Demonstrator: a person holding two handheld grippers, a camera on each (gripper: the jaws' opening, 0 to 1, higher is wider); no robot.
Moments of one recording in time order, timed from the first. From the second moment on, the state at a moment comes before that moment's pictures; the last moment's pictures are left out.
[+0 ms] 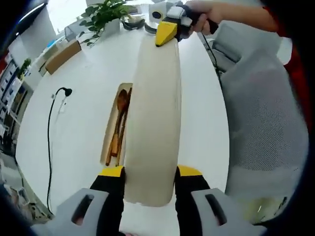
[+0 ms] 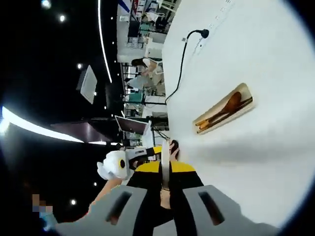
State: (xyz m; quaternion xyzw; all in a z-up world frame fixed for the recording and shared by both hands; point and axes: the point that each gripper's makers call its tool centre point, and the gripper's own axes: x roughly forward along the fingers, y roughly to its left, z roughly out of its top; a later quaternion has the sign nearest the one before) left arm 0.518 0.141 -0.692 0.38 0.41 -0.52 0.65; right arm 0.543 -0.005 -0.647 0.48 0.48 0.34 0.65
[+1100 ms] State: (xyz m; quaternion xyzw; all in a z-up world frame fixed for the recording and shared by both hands) left arm 0.585 0.116 -0.750 0.47 0.42 -0.51 0.59; right arm 0.611 -0.031 -0.724 0.29 0.49 0.28 0.77
